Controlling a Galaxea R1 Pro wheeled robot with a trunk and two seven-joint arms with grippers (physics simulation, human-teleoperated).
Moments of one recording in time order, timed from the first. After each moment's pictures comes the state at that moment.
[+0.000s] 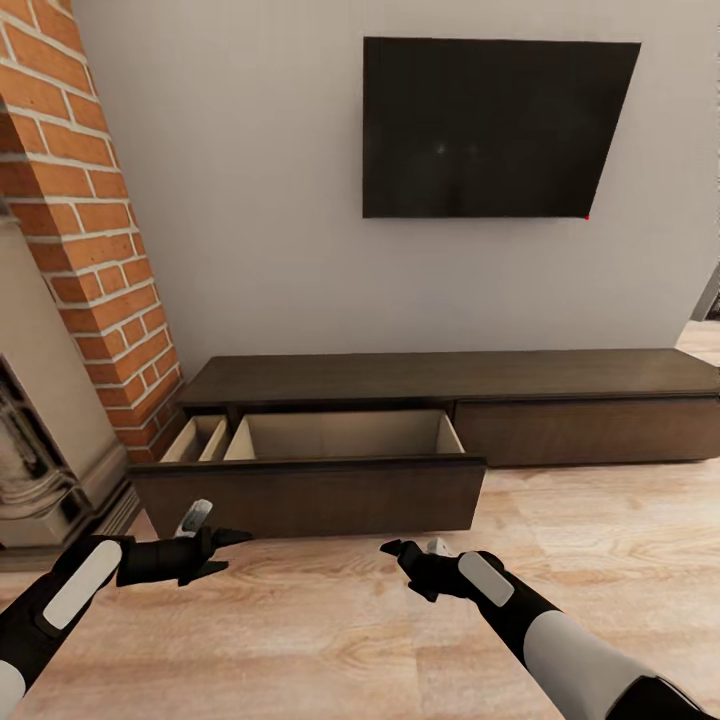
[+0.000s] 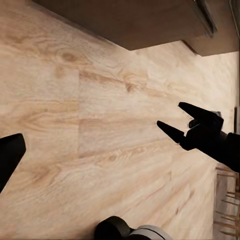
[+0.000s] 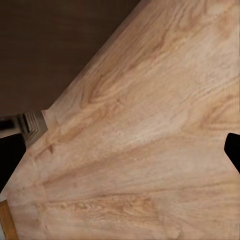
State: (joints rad) left arm -0.54 0.43 -0.21 -0.89 1.00 1.00 -0.47; right arm -0.73 -0.01 0.55 -0.41 -1.42 0.49 0.01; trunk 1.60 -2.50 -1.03
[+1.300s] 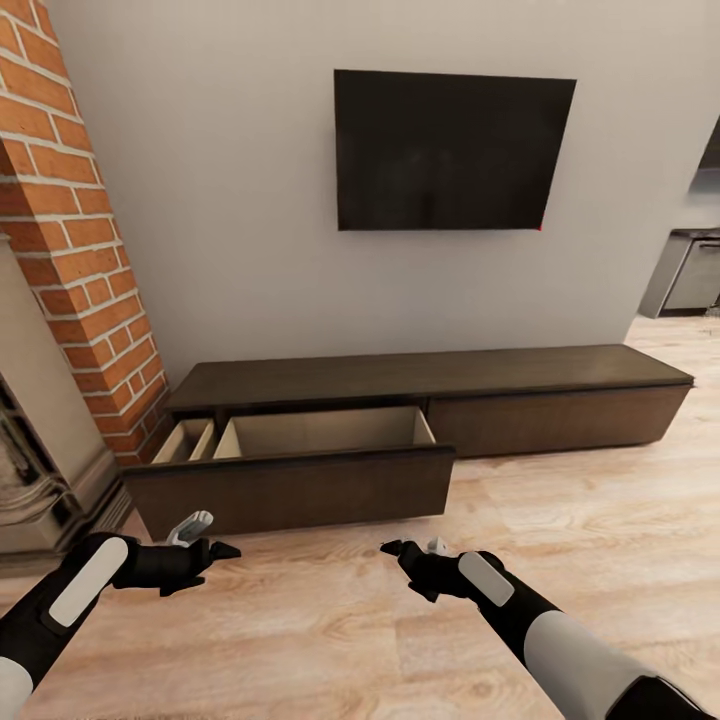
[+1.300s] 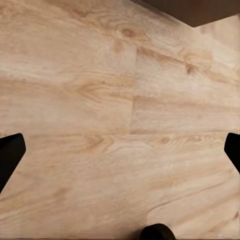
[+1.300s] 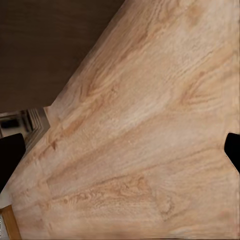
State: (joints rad) left arm -0.54 0.41 -0.20 -0.92 1.01 1.00 -0.12; right arm -0.73 -0.02 0.56 -0.41 -1.42 0.49 0.01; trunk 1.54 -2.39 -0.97
